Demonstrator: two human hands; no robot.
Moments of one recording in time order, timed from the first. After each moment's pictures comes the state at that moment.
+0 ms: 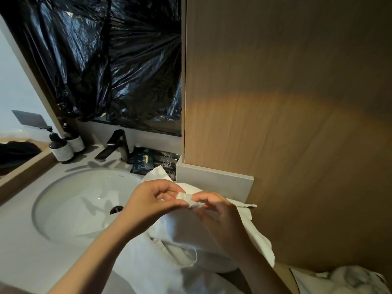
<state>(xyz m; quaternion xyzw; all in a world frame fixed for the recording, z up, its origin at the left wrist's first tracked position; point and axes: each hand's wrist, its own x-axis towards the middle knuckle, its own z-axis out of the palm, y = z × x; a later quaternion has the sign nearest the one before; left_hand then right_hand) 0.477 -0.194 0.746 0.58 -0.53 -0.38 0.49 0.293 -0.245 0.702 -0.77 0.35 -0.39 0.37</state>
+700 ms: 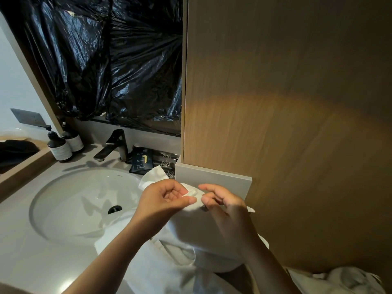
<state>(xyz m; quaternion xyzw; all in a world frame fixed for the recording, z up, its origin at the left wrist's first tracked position) 0.457 -0.203 0.730 0.59 -0.46 -0.38 0.54 0.280 -0.245 0.722 -0.75 0.37 -0.38 0.40</state>
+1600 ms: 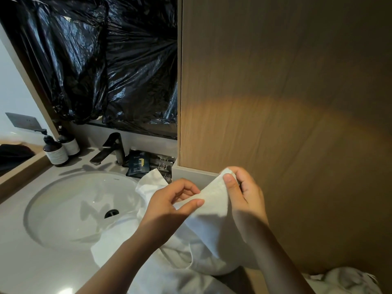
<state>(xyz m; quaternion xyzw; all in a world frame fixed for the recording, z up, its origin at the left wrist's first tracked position) 0.430 -0.198 0.743 0.58 -0.54 -0.30 0.54 0.266 -0.254 0.753 -0.68 0.42 -0.48 0.35</state>
